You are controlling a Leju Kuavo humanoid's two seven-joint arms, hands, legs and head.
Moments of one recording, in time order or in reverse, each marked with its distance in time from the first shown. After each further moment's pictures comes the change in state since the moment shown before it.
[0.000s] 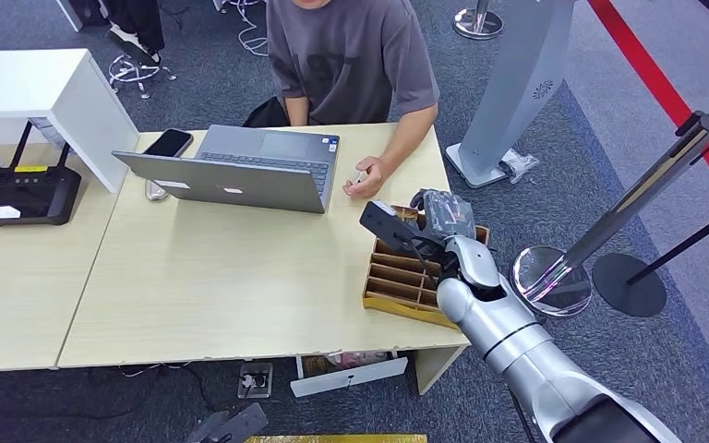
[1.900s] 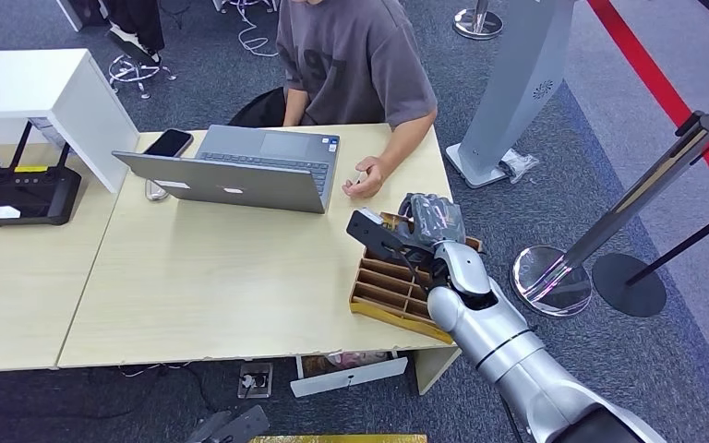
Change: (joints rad) left arm 0.002 -0.008 0.049 0.007 -0.040 -0.014 -0.009; right arm 0.037 0.028 -0.035 -0.068 0.017 0.014 -0.014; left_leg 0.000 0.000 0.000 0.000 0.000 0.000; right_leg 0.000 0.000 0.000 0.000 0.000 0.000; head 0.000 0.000
